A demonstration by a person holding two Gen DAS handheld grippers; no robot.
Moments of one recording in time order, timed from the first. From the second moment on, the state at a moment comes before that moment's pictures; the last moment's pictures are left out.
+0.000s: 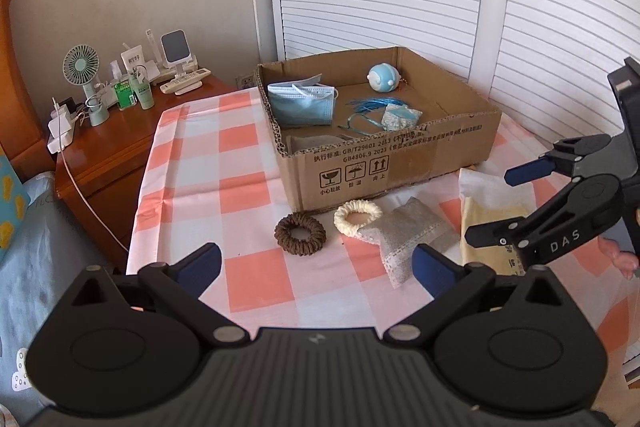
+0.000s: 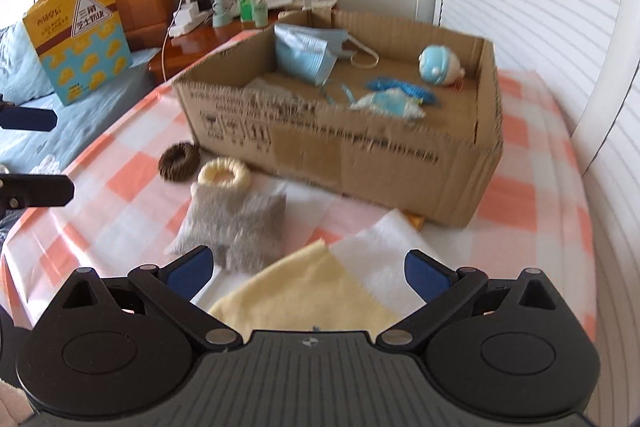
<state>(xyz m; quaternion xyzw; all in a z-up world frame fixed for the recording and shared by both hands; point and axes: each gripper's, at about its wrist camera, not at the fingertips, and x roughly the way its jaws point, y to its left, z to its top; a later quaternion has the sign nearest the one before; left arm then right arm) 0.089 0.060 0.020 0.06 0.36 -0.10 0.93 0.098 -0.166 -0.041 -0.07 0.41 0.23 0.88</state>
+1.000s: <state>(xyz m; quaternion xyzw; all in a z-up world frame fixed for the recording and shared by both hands) 0.080 0.030 -0.009 0.08 0.39 -0.17 0.90 0.041 -0.185 -0.053 -0.08 0.42 0.24 0.87</state>
